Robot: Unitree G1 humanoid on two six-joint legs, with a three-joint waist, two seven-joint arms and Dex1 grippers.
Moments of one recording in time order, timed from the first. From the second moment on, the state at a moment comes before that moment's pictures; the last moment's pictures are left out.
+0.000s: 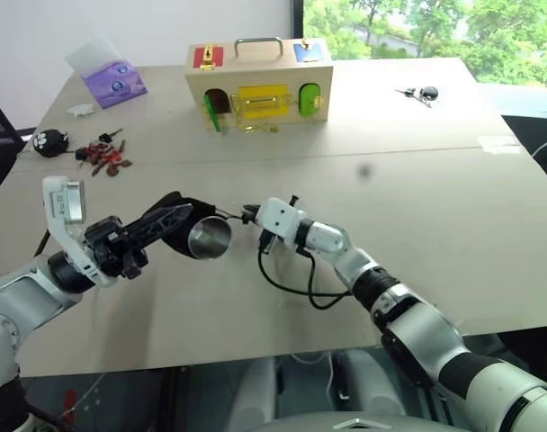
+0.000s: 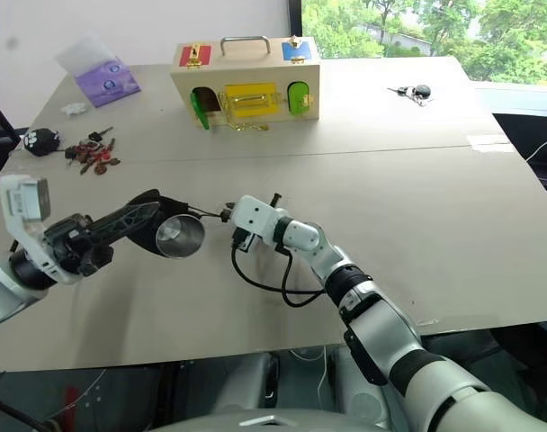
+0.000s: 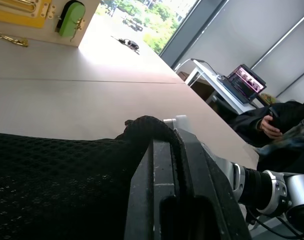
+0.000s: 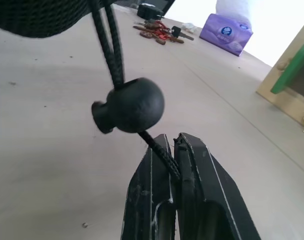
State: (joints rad) left arm 0.02 0.78 0.66 -0.34 -1.30 0.97 -0.71; right arm -0.84 0.12 0.35 0.98 -0.19 -0.52 0.44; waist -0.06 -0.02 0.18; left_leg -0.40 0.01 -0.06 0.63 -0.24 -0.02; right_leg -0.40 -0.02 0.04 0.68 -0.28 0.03
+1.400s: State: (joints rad) left arm -0.24 0.65 0.35 -0.38 -1.06 0.84 -0.37; right arm -1.21 -0.35 0.30 0.40 -0.23 -0.37 0.70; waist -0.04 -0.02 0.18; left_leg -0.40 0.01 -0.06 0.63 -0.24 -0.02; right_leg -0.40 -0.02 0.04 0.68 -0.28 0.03
